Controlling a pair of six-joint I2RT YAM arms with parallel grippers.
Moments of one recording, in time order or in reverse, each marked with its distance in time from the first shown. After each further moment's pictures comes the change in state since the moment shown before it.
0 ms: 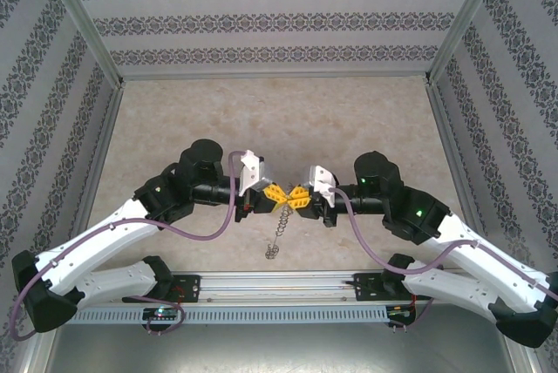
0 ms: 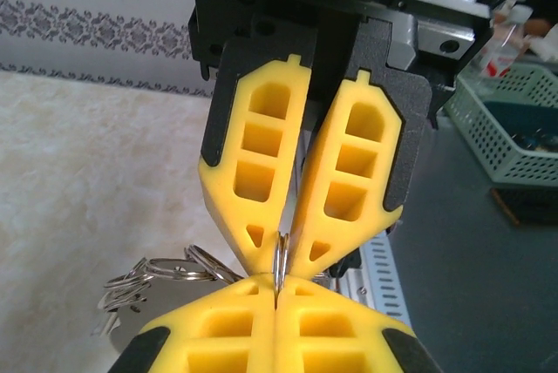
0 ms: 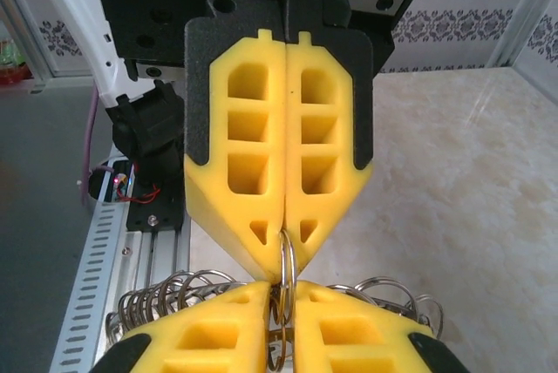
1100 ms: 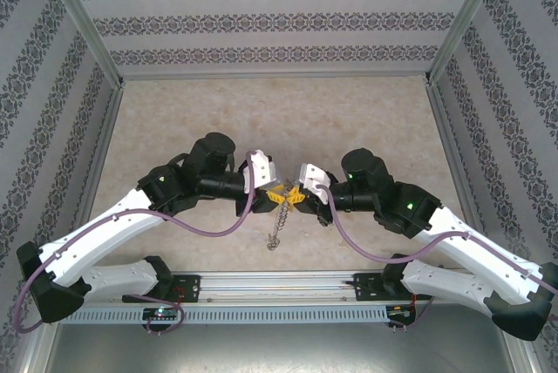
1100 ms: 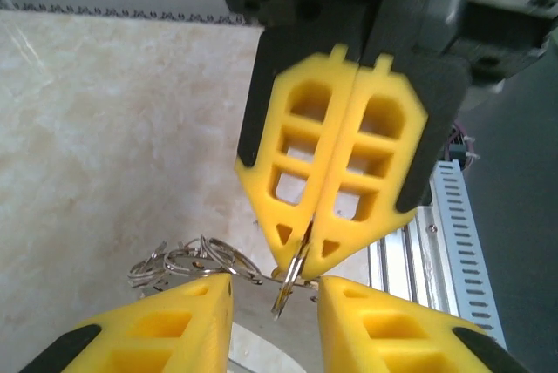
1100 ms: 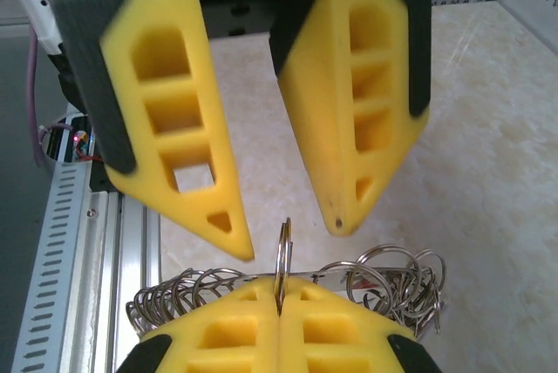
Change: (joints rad) left arm -0.021 0.093 0.156 -0.301 -0.204 0.224; right arm 0.002 0.072 0.043 -0.101 0.093 -0.036
